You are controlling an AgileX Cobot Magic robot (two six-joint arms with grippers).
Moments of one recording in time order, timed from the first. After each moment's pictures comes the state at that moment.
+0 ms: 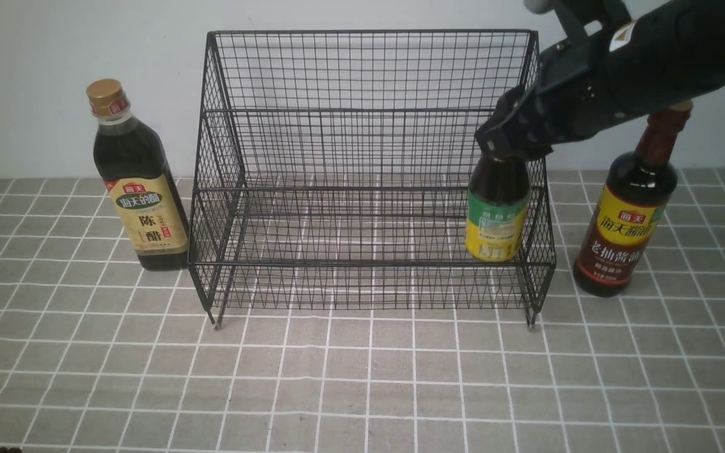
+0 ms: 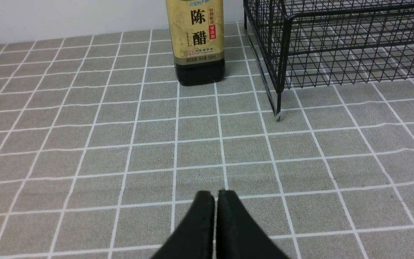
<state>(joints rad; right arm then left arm) 0.37 1.65 -1.47 0.30 0.80 -0.41 -0.06 -0.01 0.03 -0.04 0.37 0.07</state>
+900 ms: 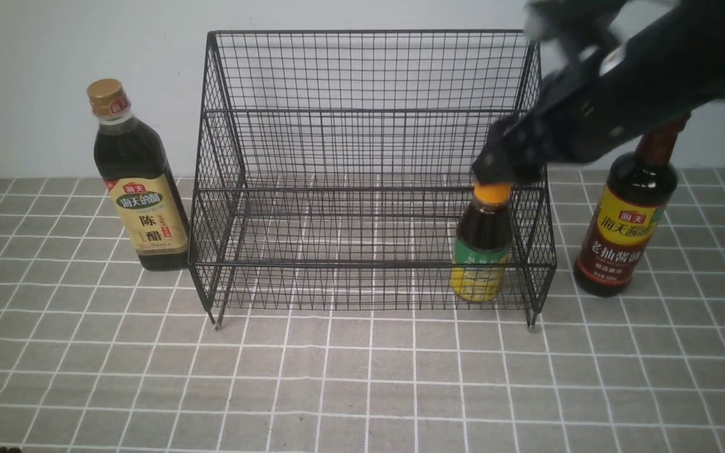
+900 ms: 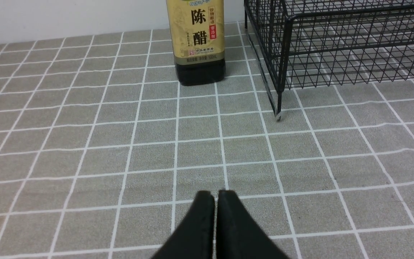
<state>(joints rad) 0.37 1.57 -1.48 0.24 0.93 -0.24 -0.06 -0.01 0.03 -0.04 0.37 0.07</state>
